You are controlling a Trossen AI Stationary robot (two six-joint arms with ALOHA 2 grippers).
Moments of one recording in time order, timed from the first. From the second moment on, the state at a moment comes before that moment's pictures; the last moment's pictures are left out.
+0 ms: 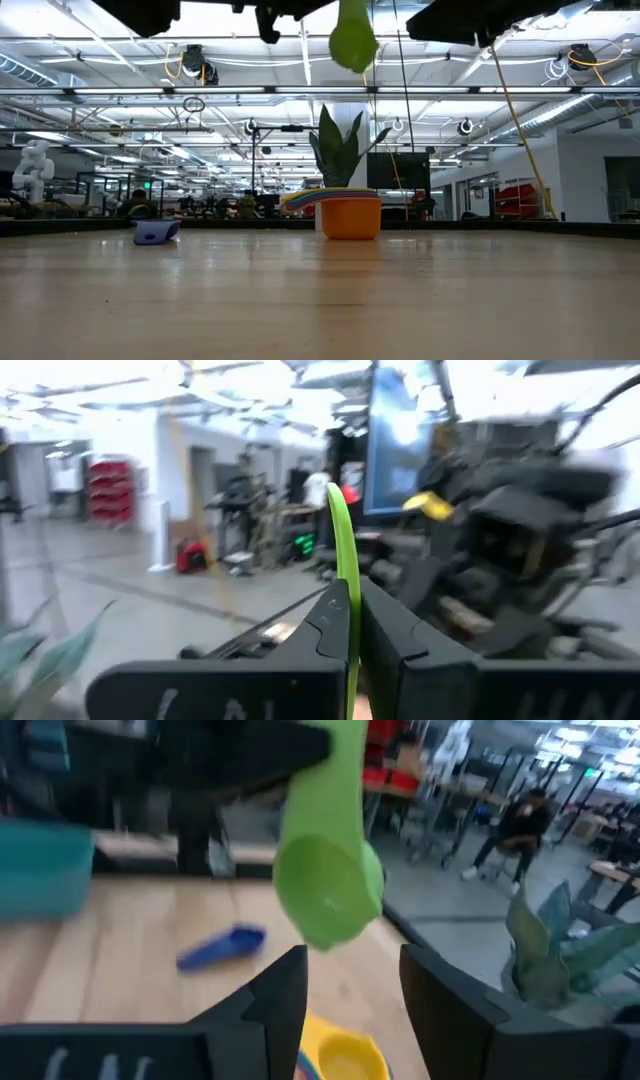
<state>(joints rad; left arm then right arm) -0.21 1.69 0.91 1.10 -0.59 0.13 0.35 1.09 0.56 0.35 0.78 -0.07</state>
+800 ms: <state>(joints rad) -0.23 1.85 1.00 1.30 -0.42 0.27 0.28 1.17 0.43 0.71 0.65 -0.07</state>
